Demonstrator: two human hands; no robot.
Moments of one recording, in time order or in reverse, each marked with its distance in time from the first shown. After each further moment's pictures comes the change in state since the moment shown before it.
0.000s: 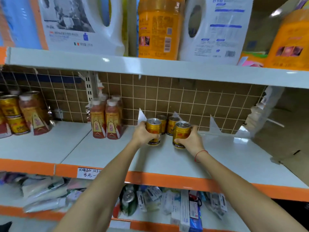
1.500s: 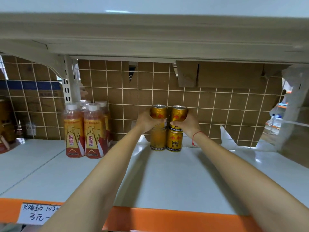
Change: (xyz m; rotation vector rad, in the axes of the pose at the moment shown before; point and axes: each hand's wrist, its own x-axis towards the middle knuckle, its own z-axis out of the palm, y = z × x) left_hand 0.139 0.007 0.043 -0.103 0.022 0.253; right_hand 0.158 0.020 0.042 0.018 0.062 -0.181
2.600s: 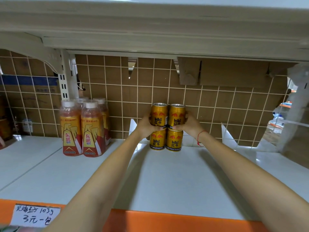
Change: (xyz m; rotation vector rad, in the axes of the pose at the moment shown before) left_hand 0.000 -0.028 0.011 -0.182 -0.071 -0.043; right_hand 0.007 0.011 -0.006 0.057 -0.184 -0.022
